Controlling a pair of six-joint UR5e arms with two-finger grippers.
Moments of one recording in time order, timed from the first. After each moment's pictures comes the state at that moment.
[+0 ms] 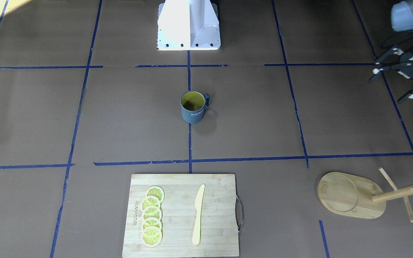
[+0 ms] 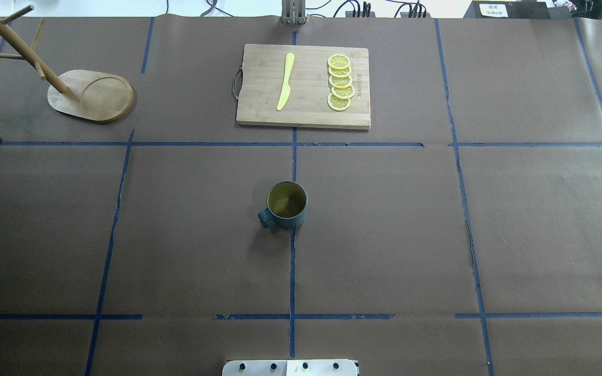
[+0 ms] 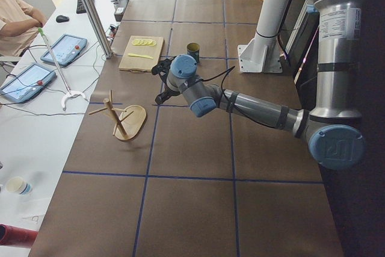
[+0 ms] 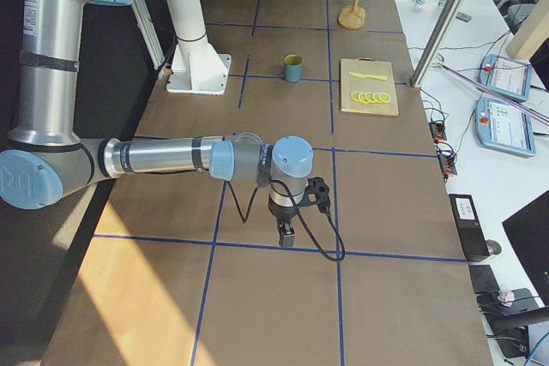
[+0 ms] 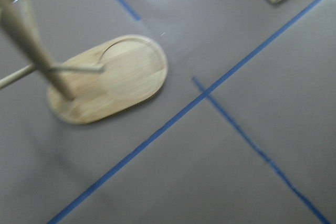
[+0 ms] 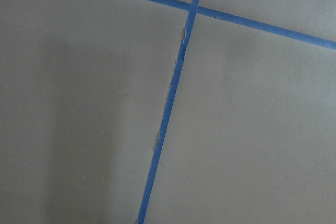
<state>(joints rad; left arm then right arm) -1.14 -1.54 -1.87 -2.40 -2.32 -0.23 1.55 -1.73 1.84 -1.73 2.27 -0.25</state>
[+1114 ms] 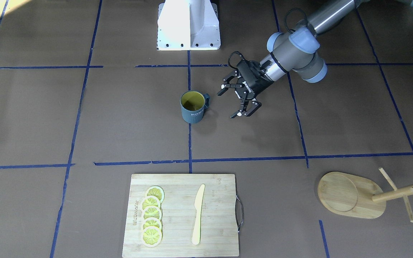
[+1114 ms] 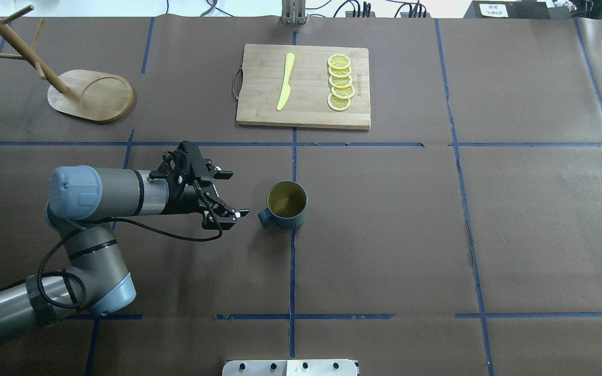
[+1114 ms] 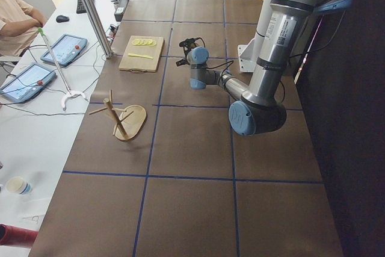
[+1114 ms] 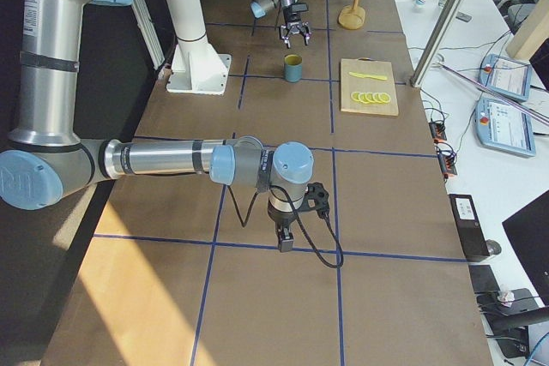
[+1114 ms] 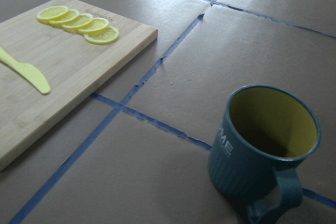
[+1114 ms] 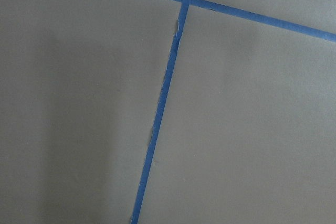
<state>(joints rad) -0.51 -1.99 -1.49 -2.82 -1.82 -0.35 1.55 -1.73 1.81 -1.73 2.27 -0.26</state>
